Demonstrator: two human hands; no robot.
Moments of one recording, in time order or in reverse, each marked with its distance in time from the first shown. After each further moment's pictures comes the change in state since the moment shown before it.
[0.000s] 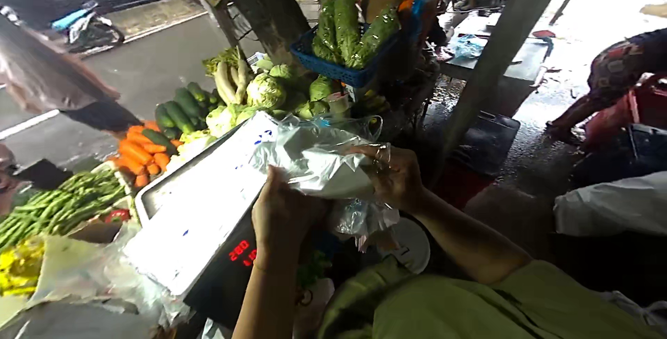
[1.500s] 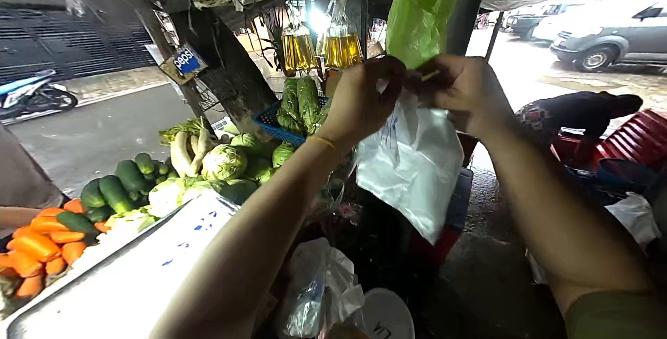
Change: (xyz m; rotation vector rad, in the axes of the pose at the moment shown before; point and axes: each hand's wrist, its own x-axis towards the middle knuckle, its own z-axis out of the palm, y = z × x) left_hand 0.066 0.020 0.298 0.905 -0.959 1.141; right_hand 0.174 -0.057 -0.216 -0.652 0.003 0.302
